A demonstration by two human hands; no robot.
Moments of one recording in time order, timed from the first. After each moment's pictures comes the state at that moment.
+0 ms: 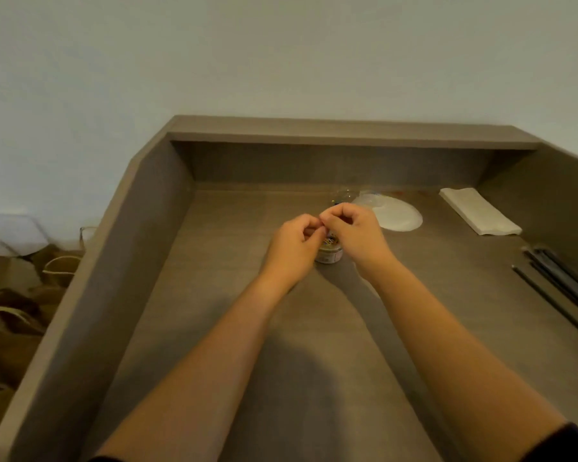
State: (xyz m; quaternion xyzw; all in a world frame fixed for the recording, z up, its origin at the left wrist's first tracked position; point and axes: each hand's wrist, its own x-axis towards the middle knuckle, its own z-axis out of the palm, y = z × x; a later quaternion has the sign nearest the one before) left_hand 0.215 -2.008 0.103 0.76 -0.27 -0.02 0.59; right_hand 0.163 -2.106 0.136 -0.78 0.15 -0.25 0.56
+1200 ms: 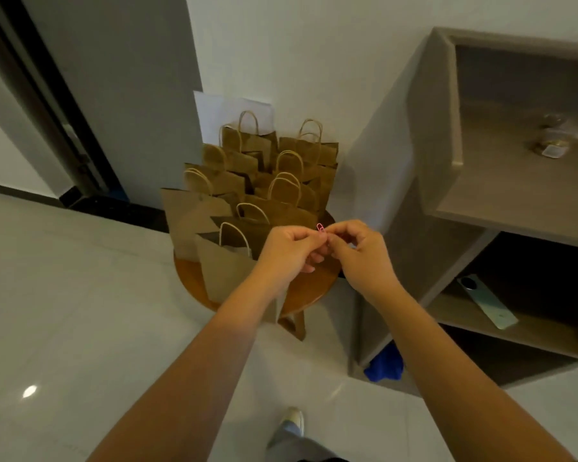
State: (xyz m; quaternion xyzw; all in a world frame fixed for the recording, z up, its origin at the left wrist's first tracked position) left_hand 0.039 -1.475 0.055 0.73 -0.10 -0.14 0.66; right_hand 0.011 -1.608 0.049 -0.83 -0.01 -0.14 0.53
